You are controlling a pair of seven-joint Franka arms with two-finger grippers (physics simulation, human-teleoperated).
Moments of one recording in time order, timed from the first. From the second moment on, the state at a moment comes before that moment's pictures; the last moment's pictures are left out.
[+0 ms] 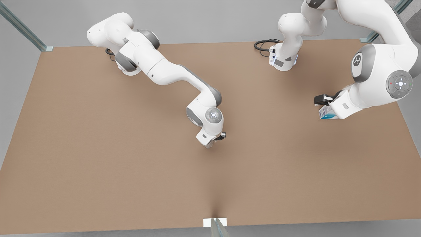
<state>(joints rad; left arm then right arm) -0.13 0.21 0.06 -1.38 -0.03 1.30 0.11 0.65 1.01 0.18 -1.00 -0.18 2.00 0.84</state>
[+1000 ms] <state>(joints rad) -0.12 -0.09 0.52 -2.33 -0.01 1.93 -0.40 -0.01 0.18 -0.05 -1.44 -0.02 1.51 -0.01</state>
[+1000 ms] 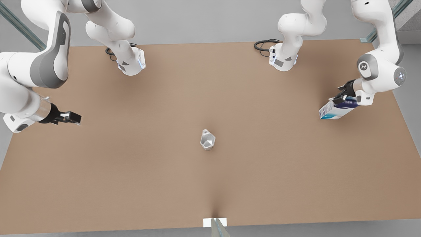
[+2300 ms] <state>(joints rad) -0.69 -0.01 0.17 -2.15 -0.13 2.03 -1.04 0.00 0.17 -0.05 -1.46 -0.01 1.53 0.00</state>
